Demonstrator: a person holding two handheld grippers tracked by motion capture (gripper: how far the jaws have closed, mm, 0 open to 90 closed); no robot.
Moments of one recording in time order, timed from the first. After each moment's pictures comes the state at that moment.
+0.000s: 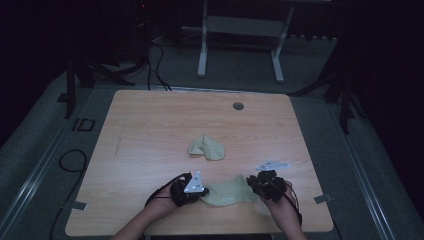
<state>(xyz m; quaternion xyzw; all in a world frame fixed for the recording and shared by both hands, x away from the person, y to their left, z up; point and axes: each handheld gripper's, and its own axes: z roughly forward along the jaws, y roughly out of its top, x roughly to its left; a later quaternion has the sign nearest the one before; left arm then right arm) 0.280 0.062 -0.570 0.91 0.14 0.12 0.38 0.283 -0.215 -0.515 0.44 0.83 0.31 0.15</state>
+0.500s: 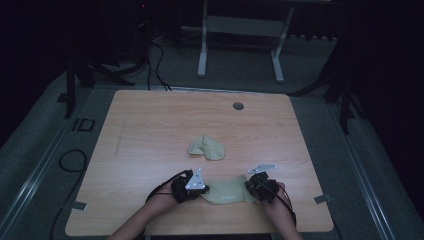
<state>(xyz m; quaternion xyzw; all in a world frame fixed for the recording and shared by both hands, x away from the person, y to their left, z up) 0.291 0.060 -0.568 0.91 0.13 0.13 0.37 0.294 -0.210 -0.547 0.44 0.85 0.26 0.15</state>
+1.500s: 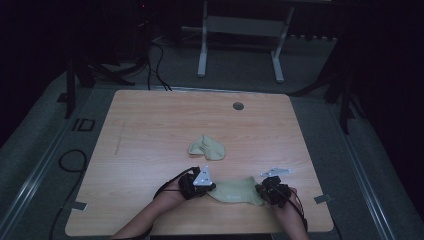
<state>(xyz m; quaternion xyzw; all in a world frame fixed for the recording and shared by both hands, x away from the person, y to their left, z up) 0.300 0.041 -0.568 0.91 0.14 0.12 0.37 0.283 -0.241 -0.548 0.46 0.83 0.26 0.15</state>
